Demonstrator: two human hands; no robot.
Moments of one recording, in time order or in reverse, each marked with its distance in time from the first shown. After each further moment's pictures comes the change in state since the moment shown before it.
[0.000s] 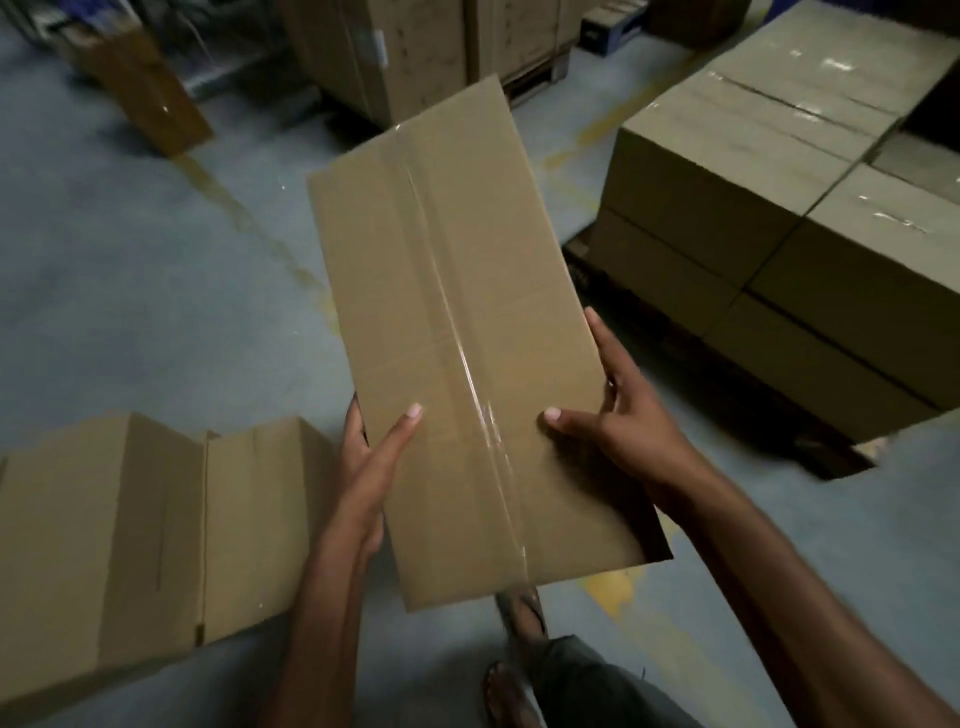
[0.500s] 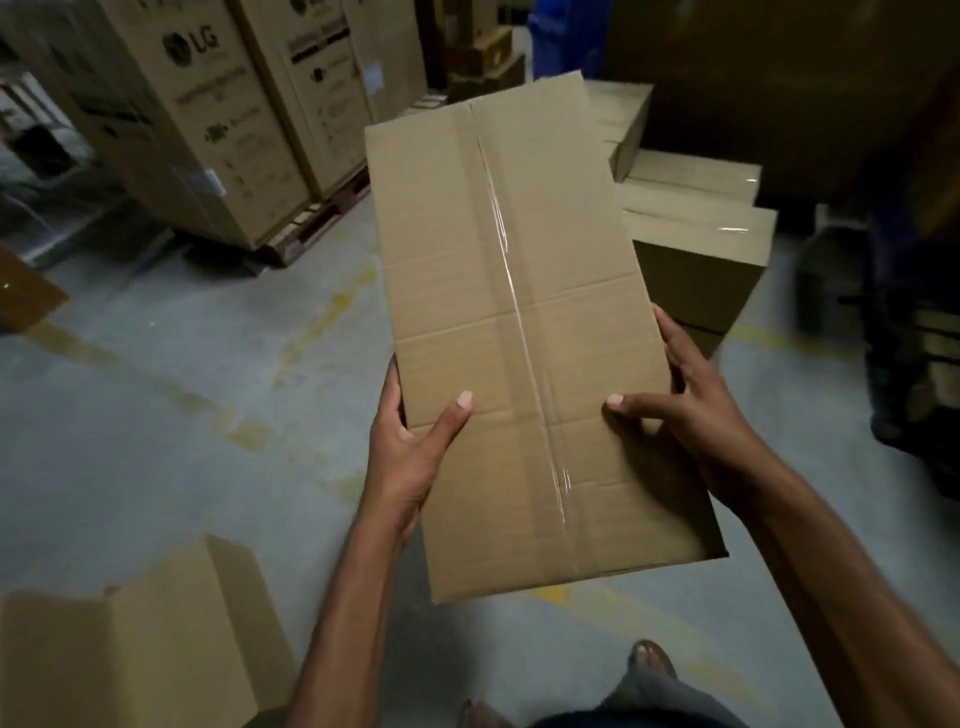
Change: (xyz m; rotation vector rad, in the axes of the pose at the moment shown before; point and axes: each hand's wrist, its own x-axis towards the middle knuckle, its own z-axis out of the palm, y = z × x) left_hand -0.164 0.054 0.180 0.085 -0.461 0.285; right_hand -0.223 0.012 -0.188 0.113 0.464 -0.103
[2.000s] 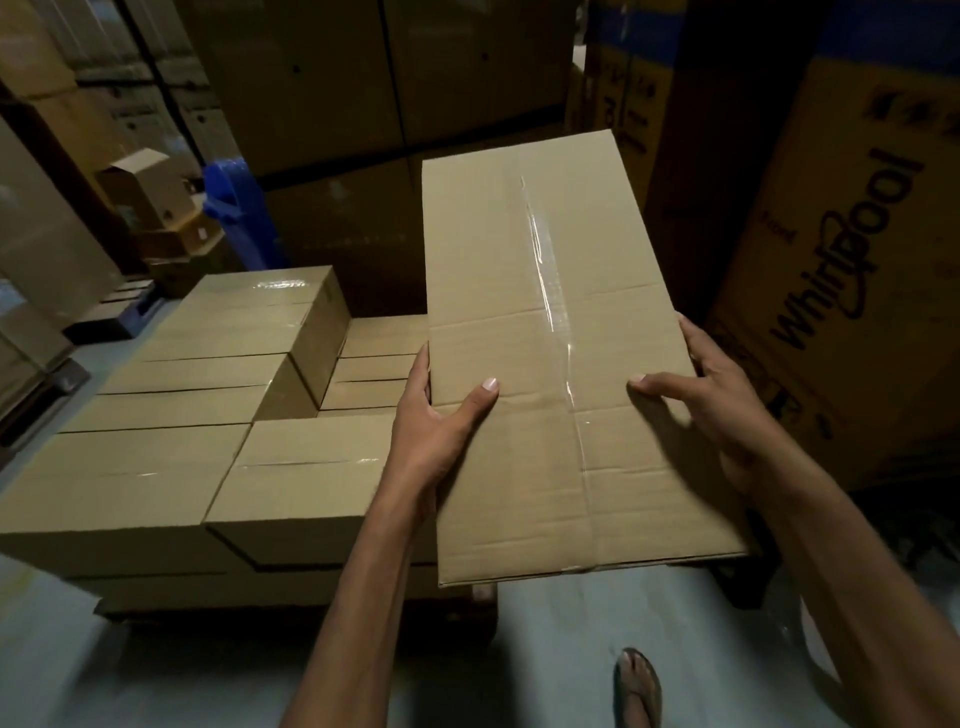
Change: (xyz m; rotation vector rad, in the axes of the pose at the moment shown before) left_hand 0.344 0.085 0.769 0.040 -0.571 0.079; right_hand 0.305 -0.033 -0.689 0.013 0.622 -0.032
